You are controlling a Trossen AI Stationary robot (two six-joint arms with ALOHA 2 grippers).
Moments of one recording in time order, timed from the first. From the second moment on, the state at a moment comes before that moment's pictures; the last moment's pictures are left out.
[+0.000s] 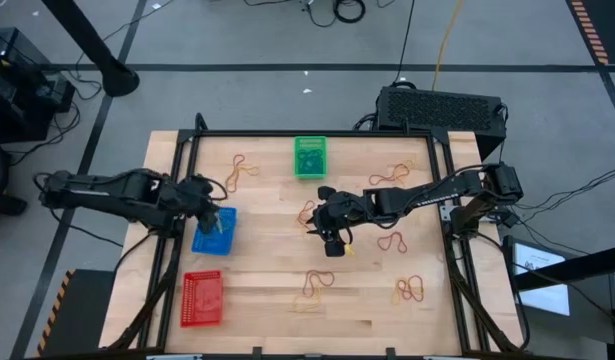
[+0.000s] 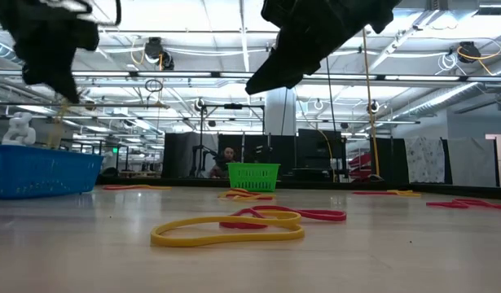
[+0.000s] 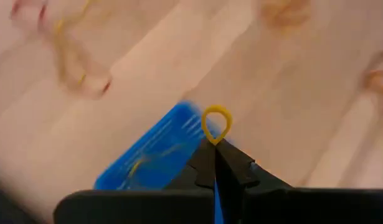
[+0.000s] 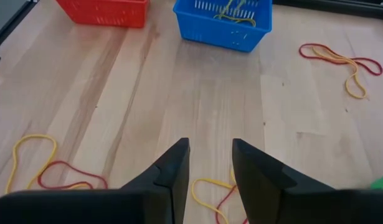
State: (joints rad) left arm -0.08 0.68 0.70 -1.07 -0.20 -0.78; right arm 0.07 1.64 1.09 -0.09 0.00 -0.07
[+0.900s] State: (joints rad) left arm -0.08 0.88 0.58 -1.00 0.06 -0.81; right arm 0.07 1.64 1.09 -0.09 0.00 -0.04
